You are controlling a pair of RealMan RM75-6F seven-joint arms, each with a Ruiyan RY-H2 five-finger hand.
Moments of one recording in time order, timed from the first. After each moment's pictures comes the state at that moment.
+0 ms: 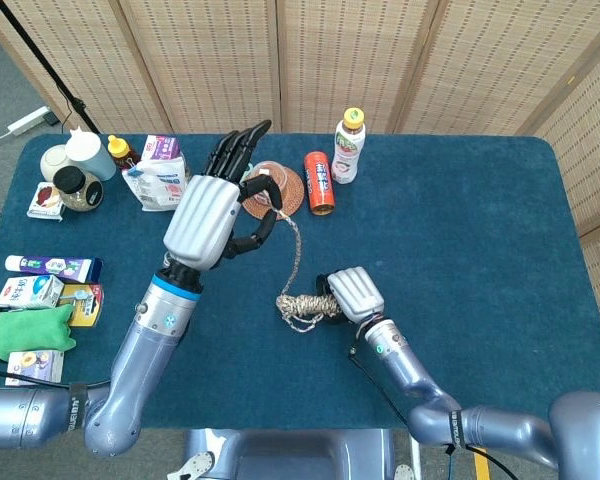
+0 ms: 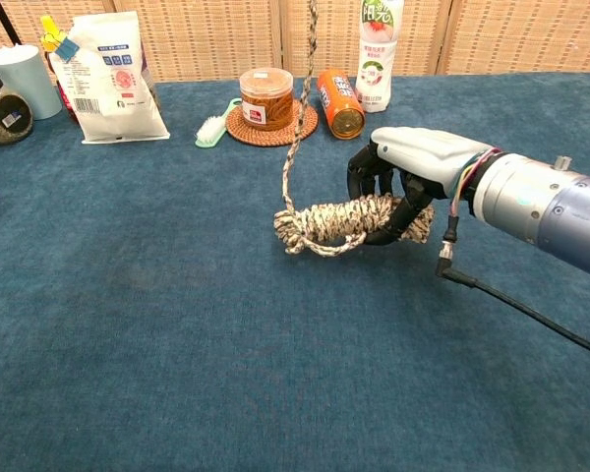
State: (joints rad) left arm -0.96 -1.36 -0.59 -2.09 0.86 1.33 0.54; right arm 0.76 -1.69 0.19 -1.43 -1.11 0.96 -0.28
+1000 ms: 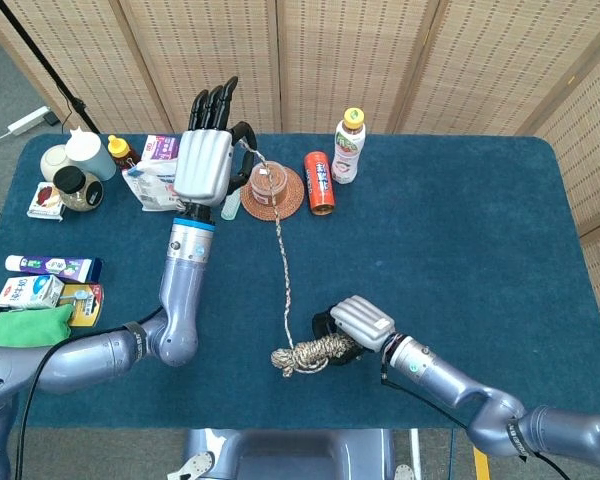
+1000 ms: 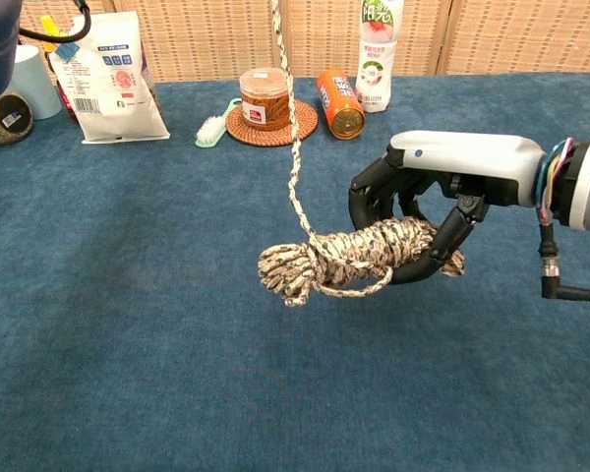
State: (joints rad) left arm -1.11 -1.61 -0.52 -1.38 0.86 1.29 0.46; right arm 0.77 -1.40 0.04 -1.56 -1.62 0.89 0.44
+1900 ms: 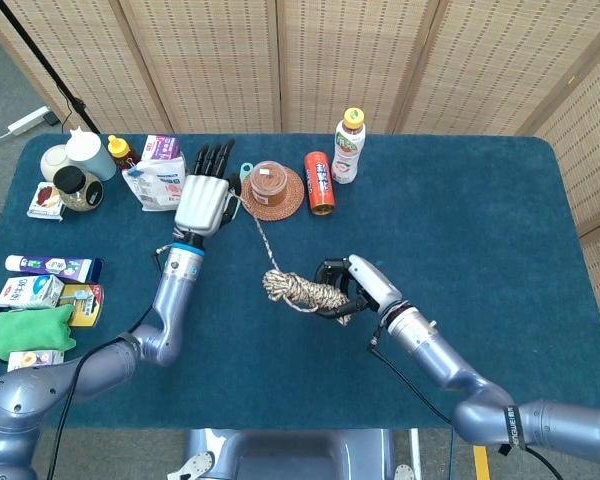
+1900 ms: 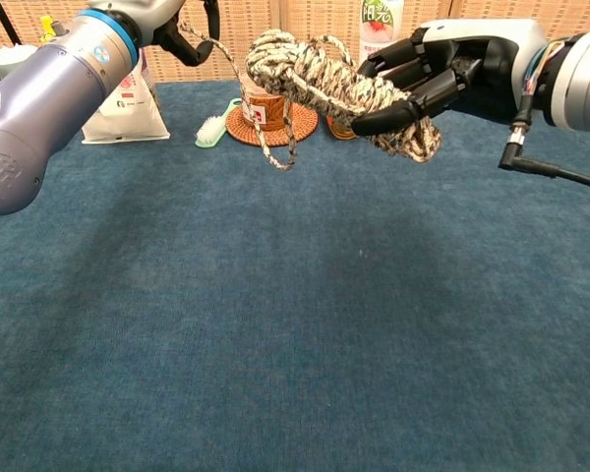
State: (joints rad) left arm -1.02 -1.82 -0.31 -0.92 1.05 1.13 0.25; right arm 0.81 -1.33 0.24 -1.77 -1.05 0.84 0.53
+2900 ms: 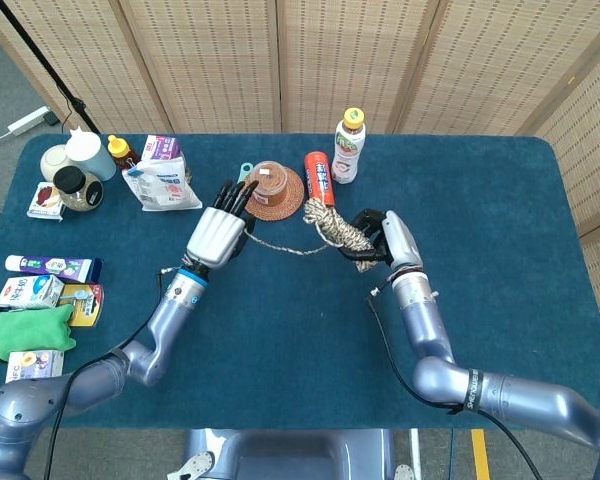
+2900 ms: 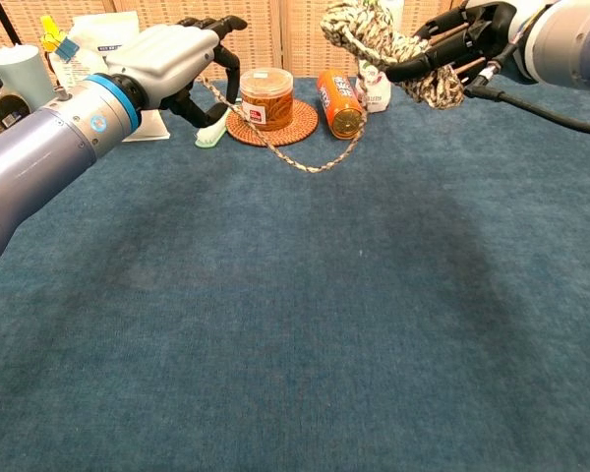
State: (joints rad) left arm -0.94 -1.84 -0.19 -0.92 1.28 1.12 0.17; right arm 0.91 -1.47 0.41 -1.64 -0.43 1.08 0.07
